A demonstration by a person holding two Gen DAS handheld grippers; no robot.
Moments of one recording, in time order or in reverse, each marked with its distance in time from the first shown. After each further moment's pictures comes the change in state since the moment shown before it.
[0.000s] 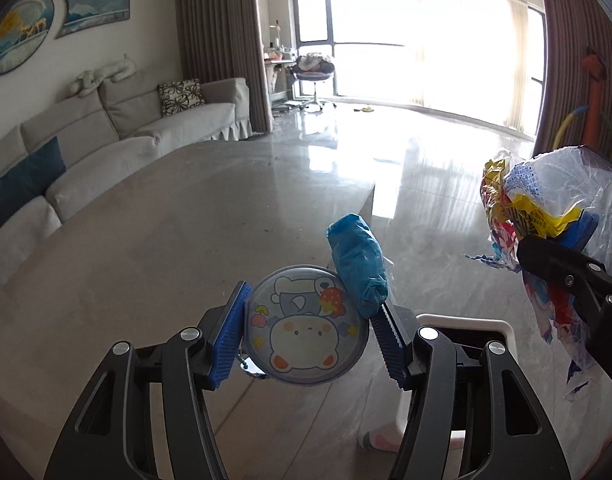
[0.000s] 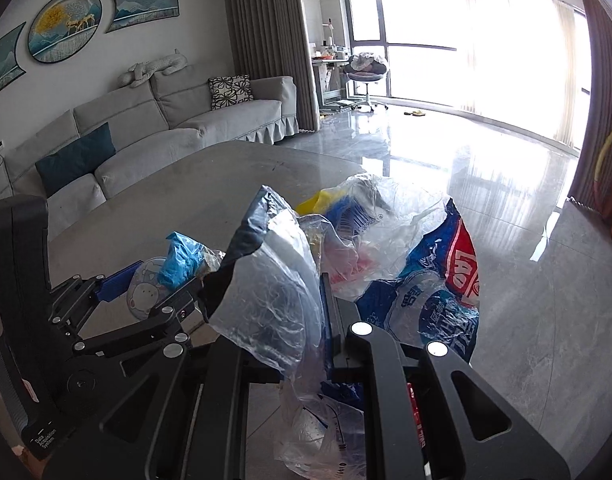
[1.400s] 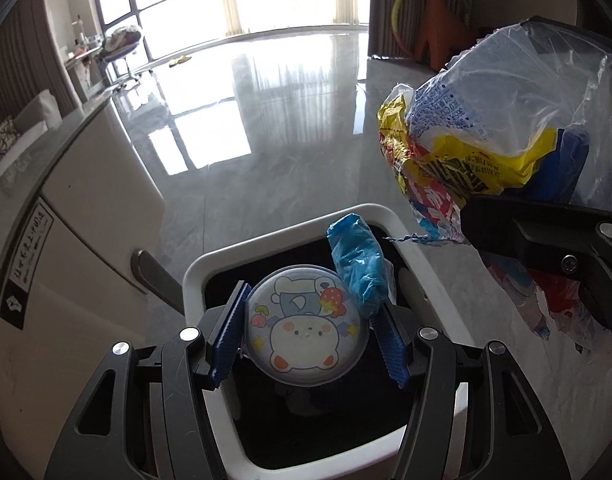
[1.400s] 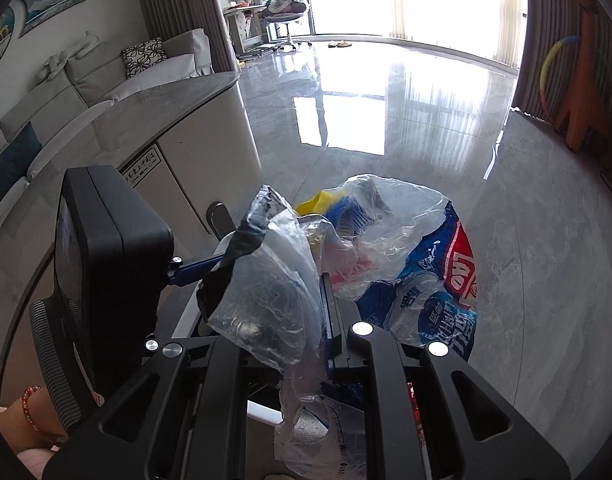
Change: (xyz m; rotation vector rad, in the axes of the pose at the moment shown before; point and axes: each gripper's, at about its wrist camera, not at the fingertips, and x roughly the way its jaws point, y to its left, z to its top) left arm 0.125 -0.171 -0.086 0.456 0.221 -0.450; right arm 0.048 -0.111 -0.091 0.185 0.203 -0.172
